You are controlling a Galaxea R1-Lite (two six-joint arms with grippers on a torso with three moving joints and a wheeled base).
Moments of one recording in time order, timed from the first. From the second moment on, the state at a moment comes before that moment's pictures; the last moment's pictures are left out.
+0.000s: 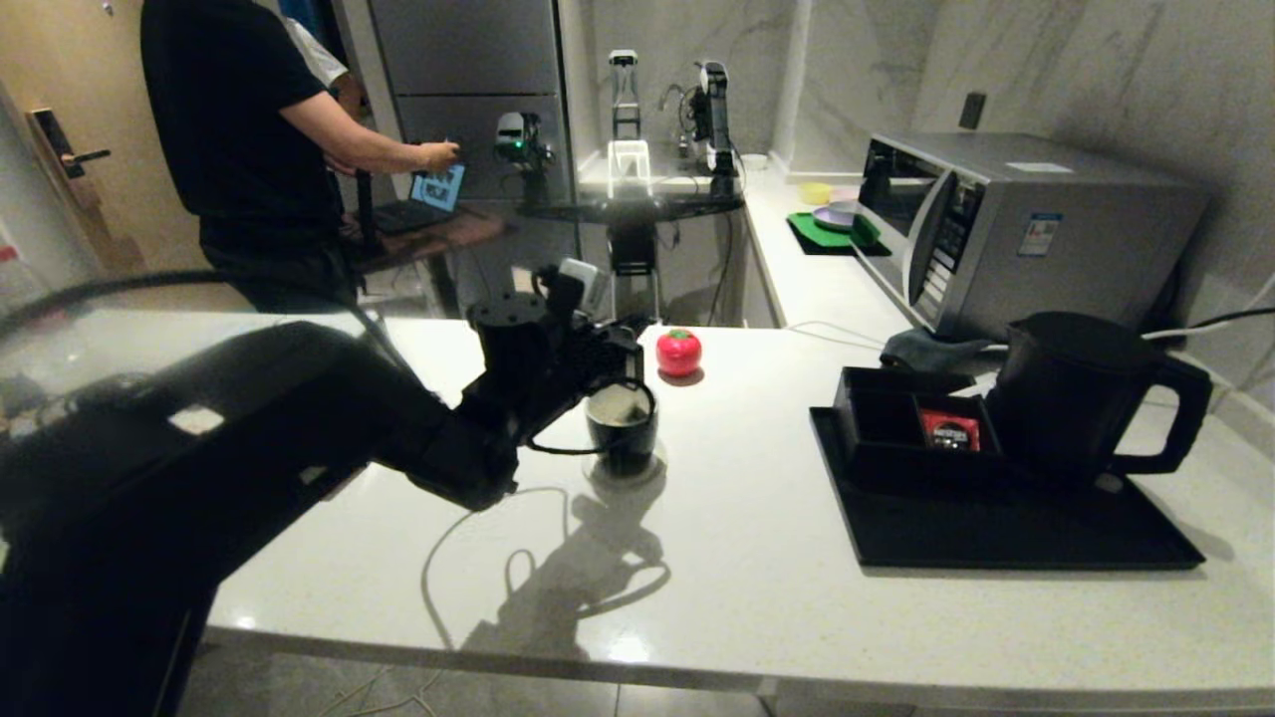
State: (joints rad) left arm -0.45 2.31 -1.27 -1.12 -0.15 -0.01; right arm 0.00 0.00 -0.02 0.06 0.01 -0.03
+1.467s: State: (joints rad) left arm -0.46 2.32 -1.27 -1.19 -0.14 -0.01; right arm 0.00 0.00 -0.02 0.06 0.01 -0.03
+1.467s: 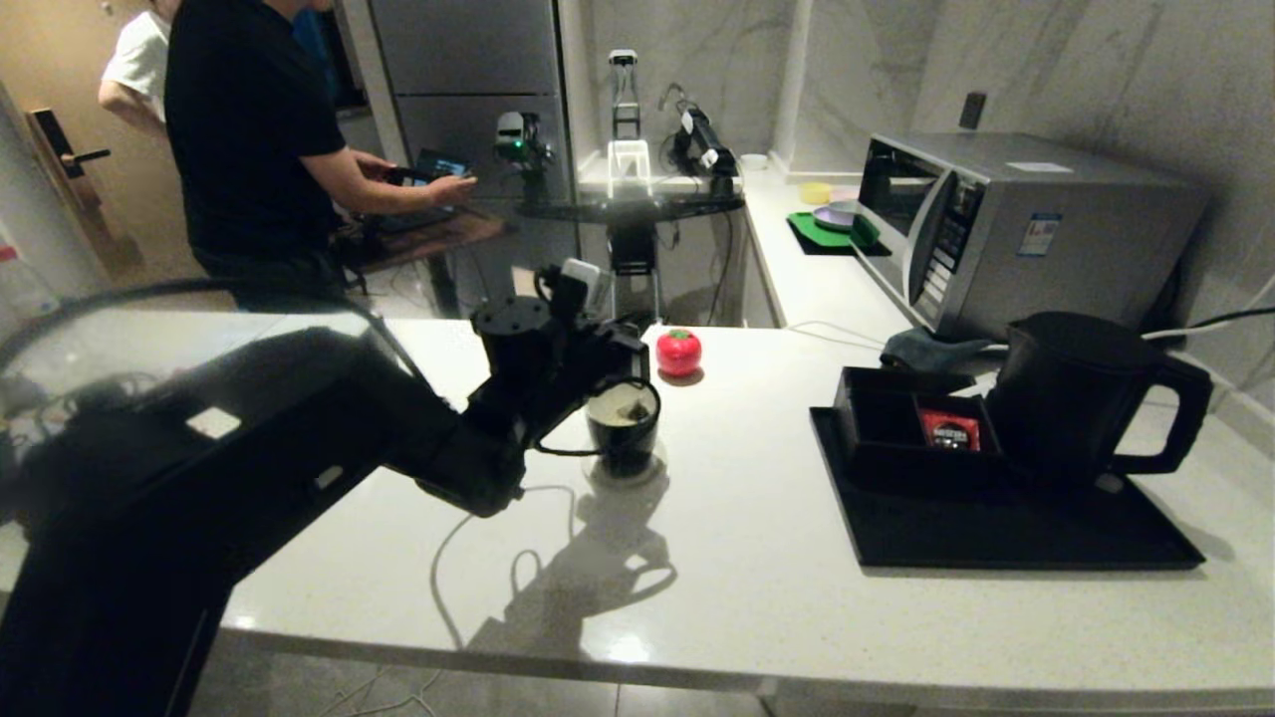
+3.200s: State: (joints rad) left arm -0.45 2.41 -1.34 -1.22 -0.15 -0.01; right arm 0.00 0.00 -0.02 0.06 0.01 -0.03
